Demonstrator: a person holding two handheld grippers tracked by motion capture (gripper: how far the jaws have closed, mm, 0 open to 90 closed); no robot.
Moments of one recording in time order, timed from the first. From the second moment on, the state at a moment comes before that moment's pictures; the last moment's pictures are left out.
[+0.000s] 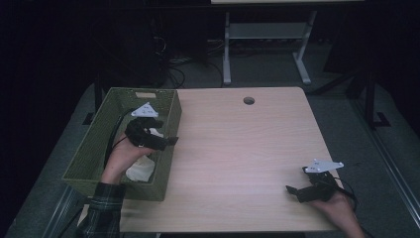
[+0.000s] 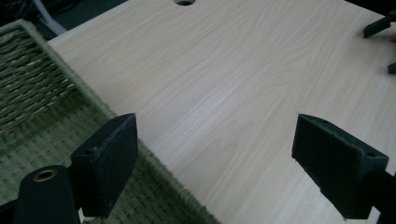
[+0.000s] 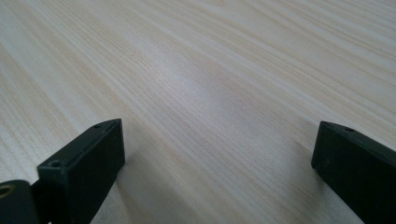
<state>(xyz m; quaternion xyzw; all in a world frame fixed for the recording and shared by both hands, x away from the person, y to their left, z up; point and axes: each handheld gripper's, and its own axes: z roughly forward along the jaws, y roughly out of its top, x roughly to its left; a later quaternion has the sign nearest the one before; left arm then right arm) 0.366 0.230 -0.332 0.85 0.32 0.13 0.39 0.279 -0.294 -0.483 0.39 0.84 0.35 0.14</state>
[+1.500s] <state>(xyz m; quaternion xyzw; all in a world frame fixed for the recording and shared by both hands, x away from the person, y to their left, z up) 0.395 0.319 -0.387 0.85 0.40 0.16 0.31 0.279 -0.294 -0.483 0.39 0.84 0.35 0.14</state>
